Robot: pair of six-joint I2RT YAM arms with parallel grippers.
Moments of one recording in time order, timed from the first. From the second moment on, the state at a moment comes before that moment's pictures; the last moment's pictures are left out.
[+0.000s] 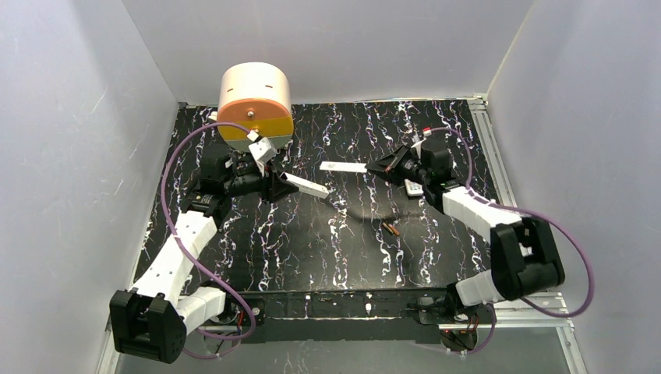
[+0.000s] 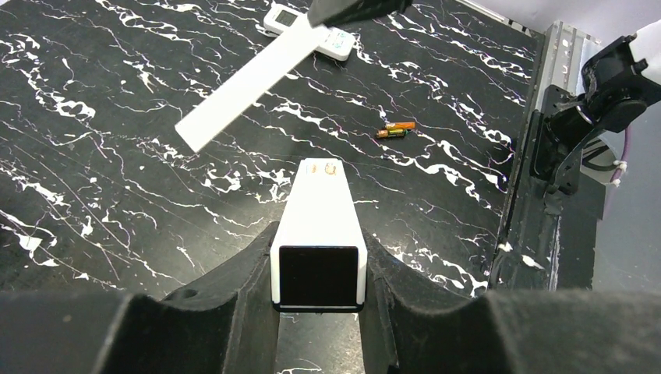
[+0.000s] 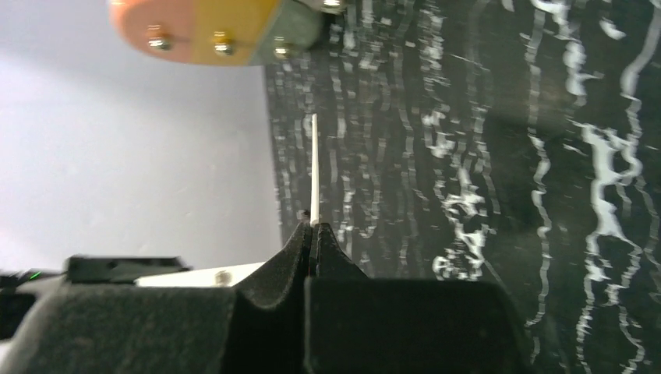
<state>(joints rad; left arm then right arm) -0.20 1.06 0.82 -0.17 0.92 0.14 0.33 1.38 0.77 0.27 -0.50 1.16</state>
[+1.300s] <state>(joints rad) -0.20 1.04 0.86 -0.10 1.24 -0.01 0.47 1.23 0.93 0.01 -0.81 0.43</state>
